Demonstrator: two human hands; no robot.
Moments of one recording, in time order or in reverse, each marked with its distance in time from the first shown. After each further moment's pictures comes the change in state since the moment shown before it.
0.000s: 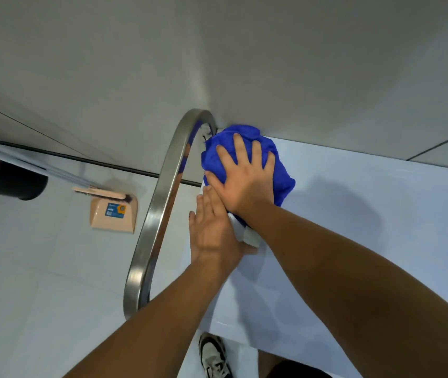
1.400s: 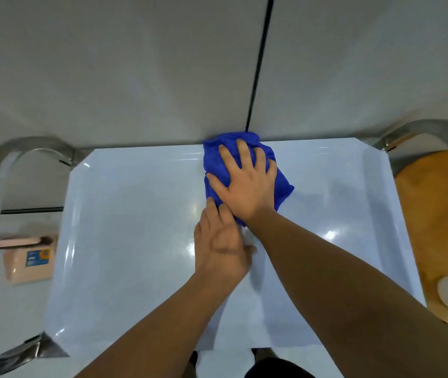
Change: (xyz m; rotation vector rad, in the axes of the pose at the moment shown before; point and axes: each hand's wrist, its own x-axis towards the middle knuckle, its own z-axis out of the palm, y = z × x) left_hand -0.091 0.215 0.105 0.136 -0.111 0.299; right_hand -0.106 0.248 -0.065 -0.003 -0.013 0.327
